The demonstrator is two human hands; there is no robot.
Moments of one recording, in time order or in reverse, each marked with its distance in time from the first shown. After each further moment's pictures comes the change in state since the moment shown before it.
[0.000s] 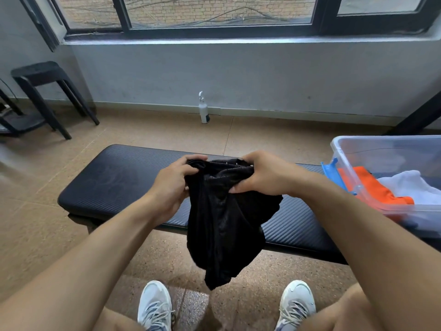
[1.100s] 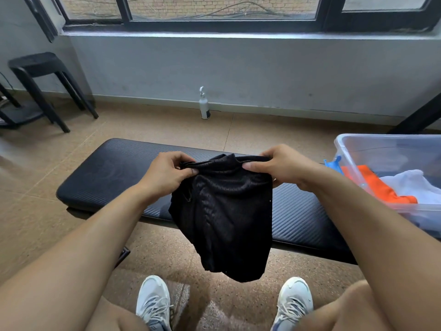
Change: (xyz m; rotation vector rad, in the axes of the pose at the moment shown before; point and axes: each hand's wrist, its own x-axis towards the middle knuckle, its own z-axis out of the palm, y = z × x) left_hand 0.039 -0.012 -0.038 0.630 0.057 0.183; right_hand 0.015 0.035 -0.008 0.275 0.089 0.184
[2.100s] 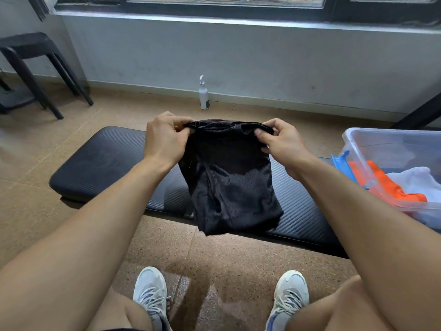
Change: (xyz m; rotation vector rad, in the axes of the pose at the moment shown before) left_hand 0.038 0.016 0.000 0.169 0.437 0.202; right_hand 0.043 0.006 0.015 0.325 0.367 -0.114
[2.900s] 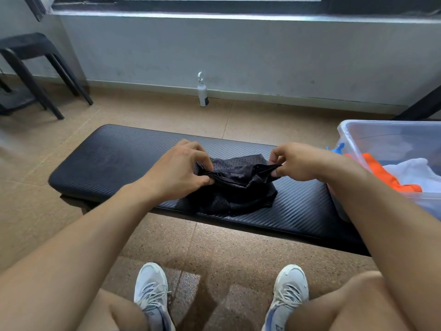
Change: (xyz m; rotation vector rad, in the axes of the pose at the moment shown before) left_hand -0.058 0.012 -0.011 0.280 -0.558 0.327; right_hand -0.024 0.001 -0.047 -0.941 -0.430 0.075
